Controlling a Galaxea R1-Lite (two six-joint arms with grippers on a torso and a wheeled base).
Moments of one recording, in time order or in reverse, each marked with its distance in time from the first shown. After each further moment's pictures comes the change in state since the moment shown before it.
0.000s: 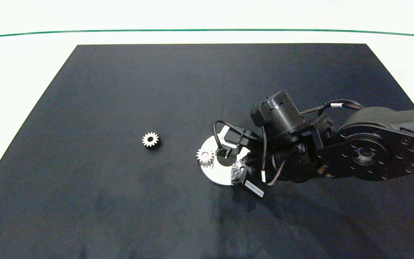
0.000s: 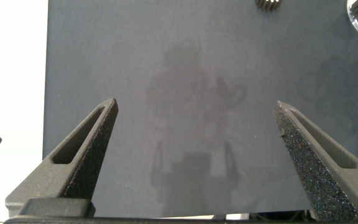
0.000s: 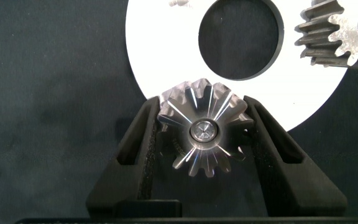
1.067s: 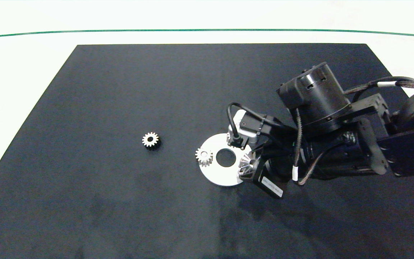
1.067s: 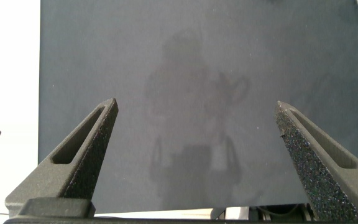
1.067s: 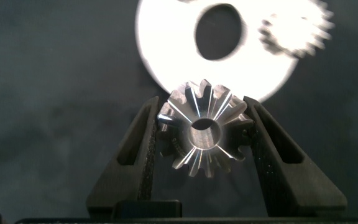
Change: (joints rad) left arm 0.002 -0.001 0.037 0.000 0.001 0.002; right arm 0.015 -0.157 0.007 0.080 -0.005 0.013
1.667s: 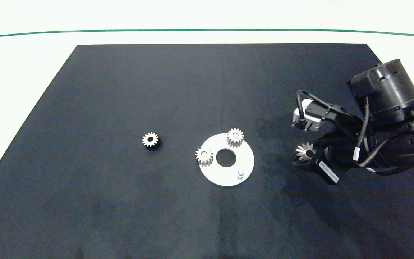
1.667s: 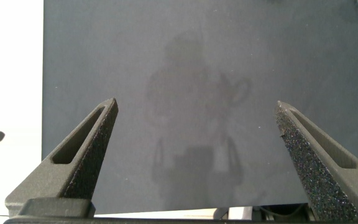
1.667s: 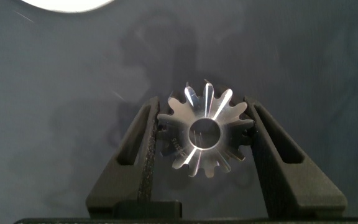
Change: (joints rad) left arm 0.002 -0.009 0.000 0.000 0.000 0.018; right arm -0.289 -0.137 0.173 -0.006 -0.004 0.008
